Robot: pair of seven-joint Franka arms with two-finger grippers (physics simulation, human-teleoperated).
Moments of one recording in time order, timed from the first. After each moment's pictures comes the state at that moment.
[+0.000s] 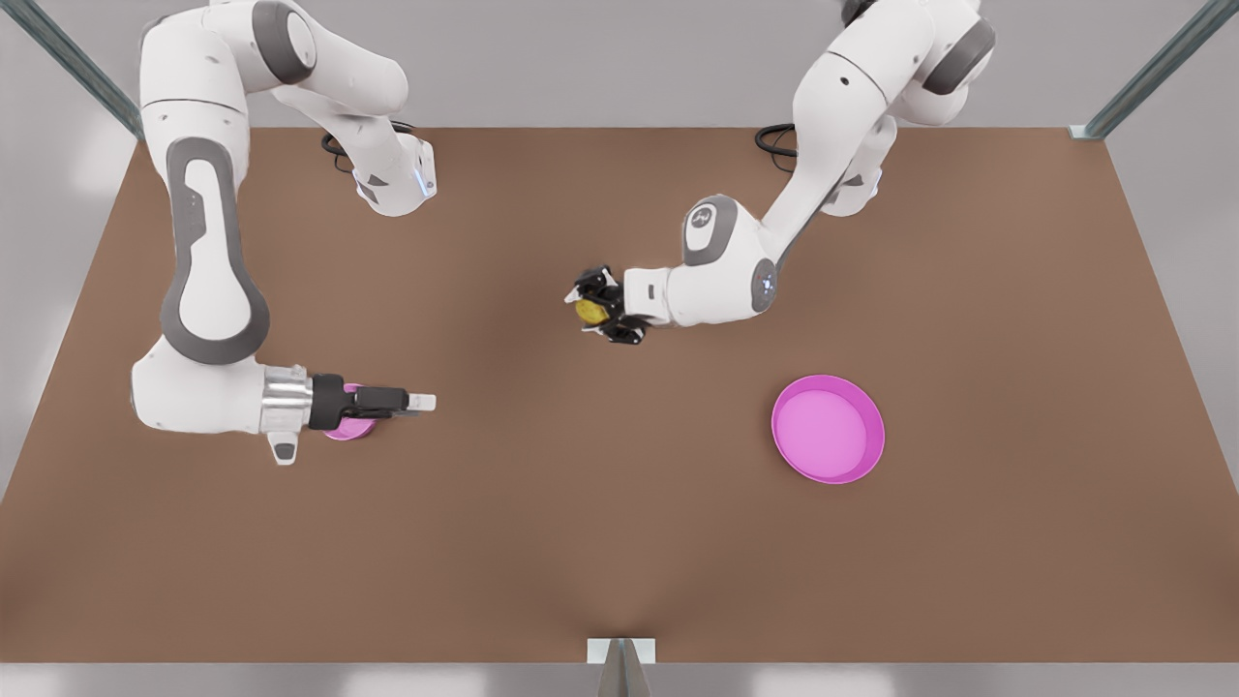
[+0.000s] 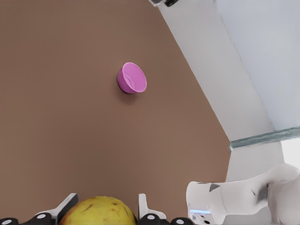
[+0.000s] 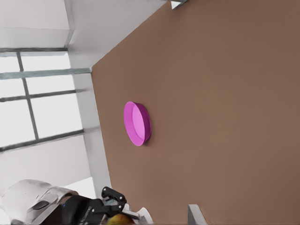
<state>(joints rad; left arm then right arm) -0.45 0.43 -0.33 -1.72 -1.09 2.38 0.66 -0.12 0.41 0.23 -1.59 1.04 1.77 -0.13</state>
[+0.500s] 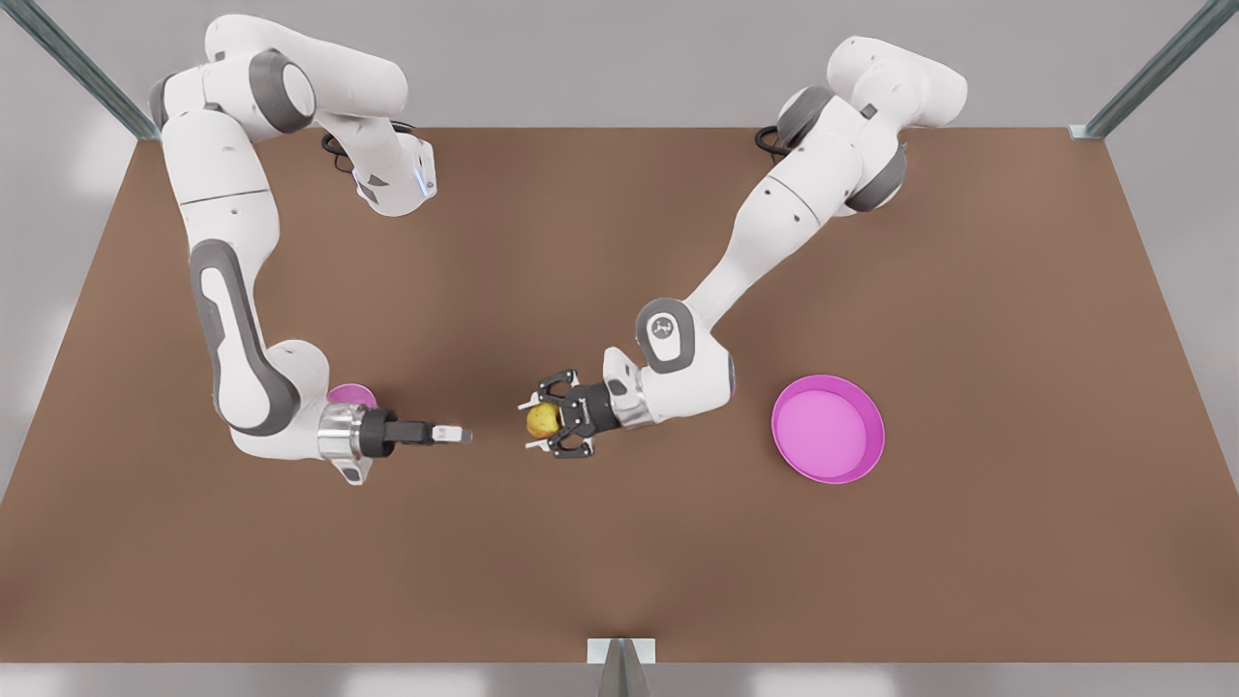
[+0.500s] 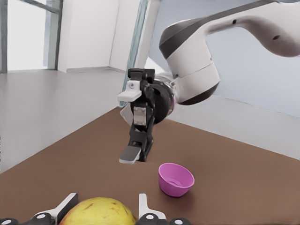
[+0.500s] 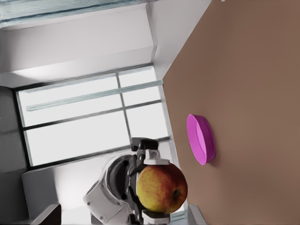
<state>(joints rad) -0.52 1.00 -0.36 -1.03 -1.34 2.61 1.65 -0.15 0.66 0.30 -1.62 1.43 1.80 -0.50</state>
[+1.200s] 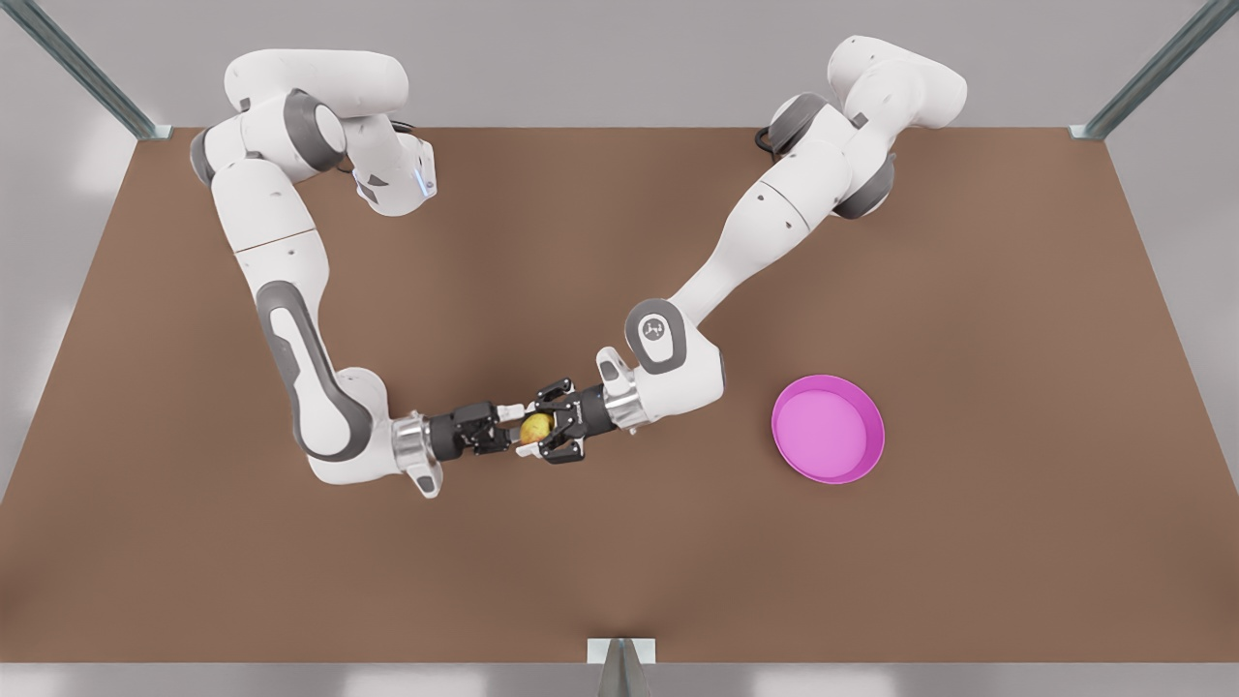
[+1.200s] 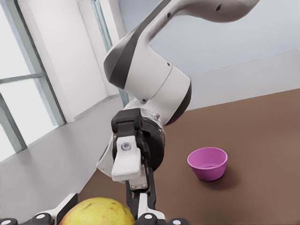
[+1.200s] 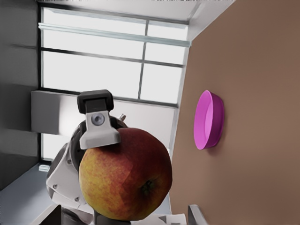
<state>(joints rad) -0.54 1.04 -0.37 -0.97 -1.40 2.69 2.18 -0.03 0.84 0.31 -1.47 1.39 1.70 -0.83</state>
